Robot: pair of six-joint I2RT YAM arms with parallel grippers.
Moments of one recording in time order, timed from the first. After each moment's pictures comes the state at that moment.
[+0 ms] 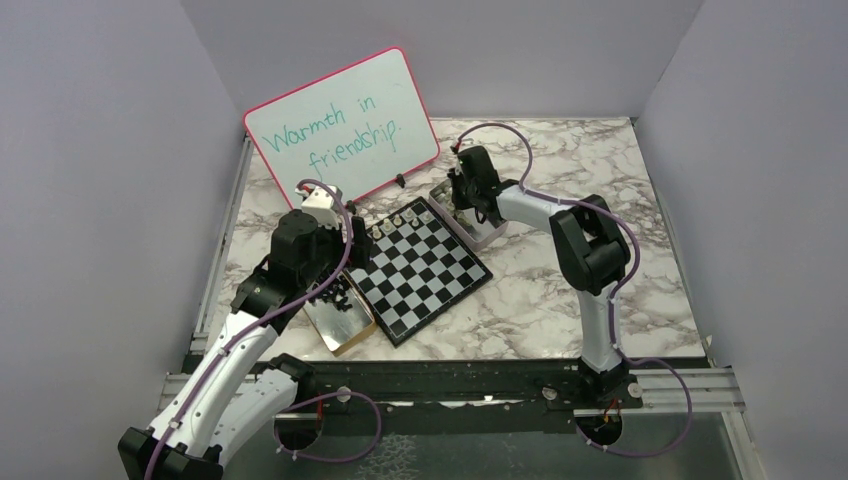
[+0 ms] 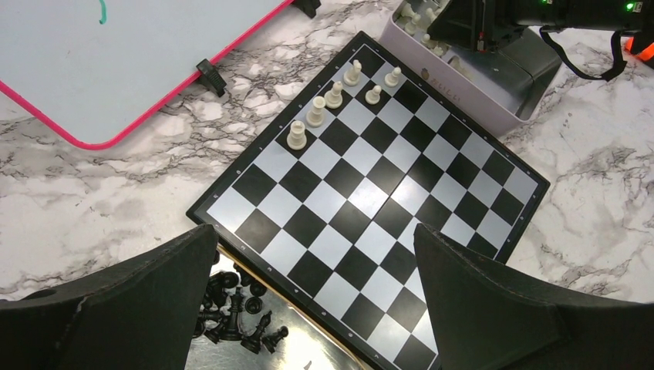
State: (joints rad) left arm -0.41 0.77 0.74 -0.41 -0.05 -0.21; right arm 0.52 2.11 1.46 -0.04 0.09 0.17
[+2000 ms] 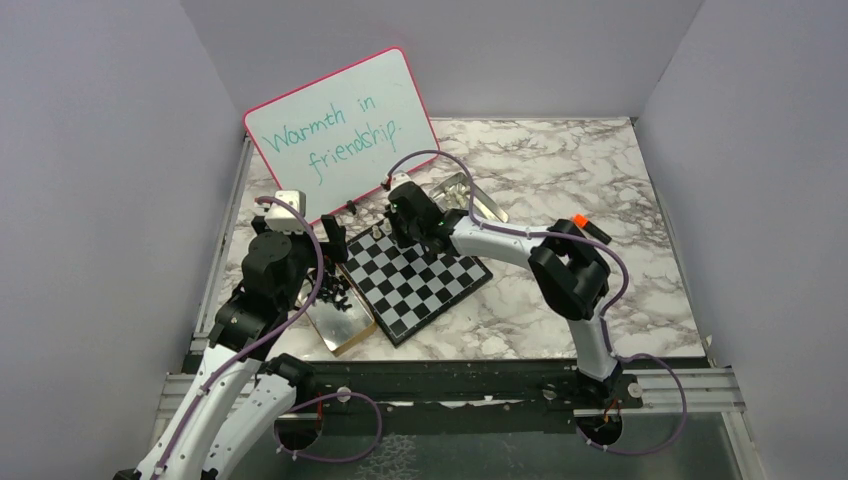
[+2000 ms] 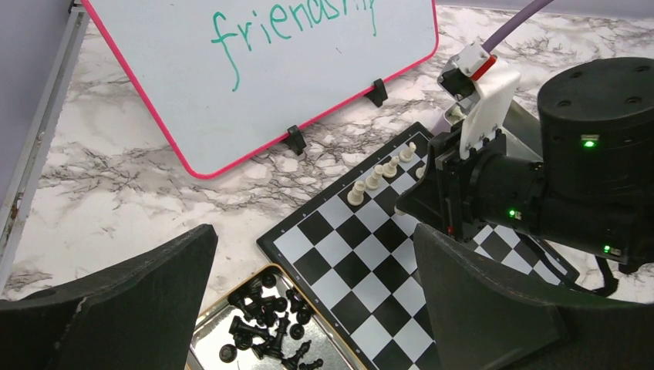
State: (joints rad) left arm -0.41 0.58 0.74 -0.41 -0.28 -0.21; right arm 0.89 2.05 1.50 -0.13 0.15 0.26
